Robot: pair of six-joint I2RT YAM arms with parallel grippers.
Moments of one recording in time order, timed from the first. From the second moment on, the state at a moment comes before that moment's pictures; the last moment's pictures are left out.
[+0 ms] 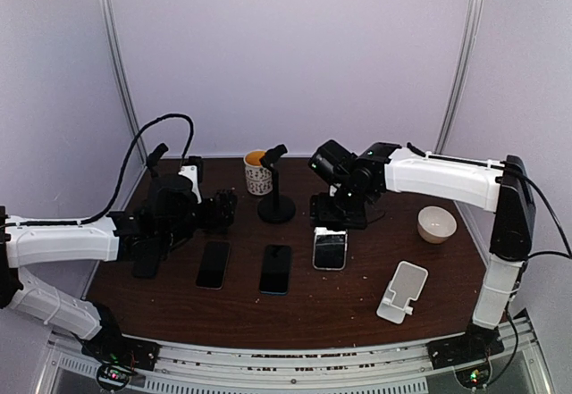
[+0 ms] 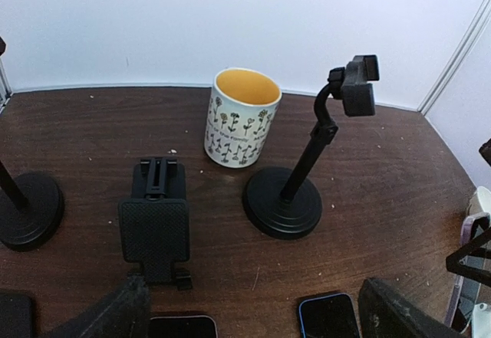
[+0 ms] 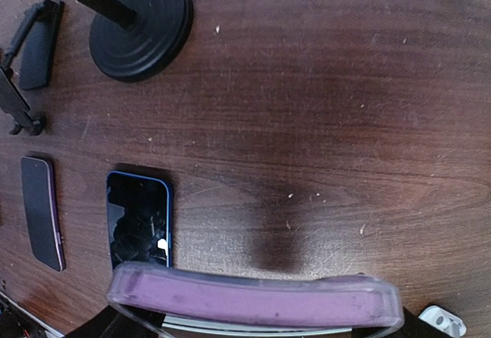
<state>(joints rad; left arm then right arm) -0.83 1.24 0.71 0.14 -0.45 -0.47 0.85 1.83 1.58 -0.90 0.17 0.83</state>
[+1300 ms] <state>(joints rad) -0.81 1.26 0.71 0.06 -0.48 -0.51 0.75 2.03 1.47 -0.81 -0.01 0.79</state>
